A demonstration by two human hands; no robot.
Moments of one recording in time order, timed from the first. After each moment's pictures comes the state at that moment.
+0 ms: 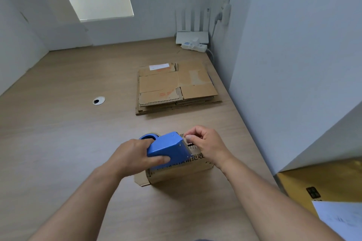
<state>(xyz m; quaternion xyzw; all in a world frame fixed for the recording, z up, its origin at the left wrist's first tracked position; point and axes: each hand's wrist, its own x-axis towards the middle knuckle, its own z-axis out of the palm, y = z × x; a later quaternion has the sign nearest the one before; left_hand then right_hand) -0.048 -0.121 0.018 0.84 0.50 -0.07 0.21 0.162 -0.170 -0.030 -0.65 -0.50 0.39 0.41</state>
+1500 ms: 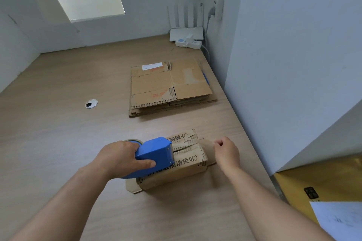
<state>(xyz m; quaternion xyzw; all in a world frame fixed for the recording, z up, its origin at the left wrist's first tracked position) -0.037 -0.104 0.026 0.83 0.51 -0.21 0.07 0.210 -0.177 -0.089 -0.85 -0.29 0.29 0.32</state>
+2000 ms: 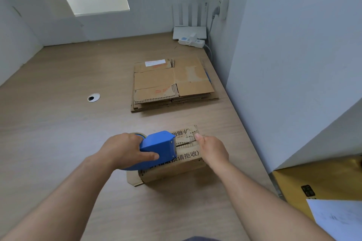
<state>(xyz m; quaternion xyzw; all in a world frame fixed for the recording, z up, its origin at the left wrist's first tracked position) -0.034 -0.108 0.031 0.83 0.52 -0.21 0.08 0.181 -0.167 -0.079 -0.83 -0.43 0.28 0.21</state>
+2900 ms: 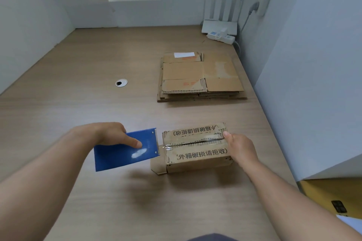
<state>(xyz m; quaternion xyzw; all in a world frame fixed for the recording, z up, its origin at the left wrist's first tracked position) -0.144 -0.062 0.031 0.65 0.64 -0.25 0.31 0.183 -0.161 -0.084 -0.82 -0.50 0.21 0.17</state>
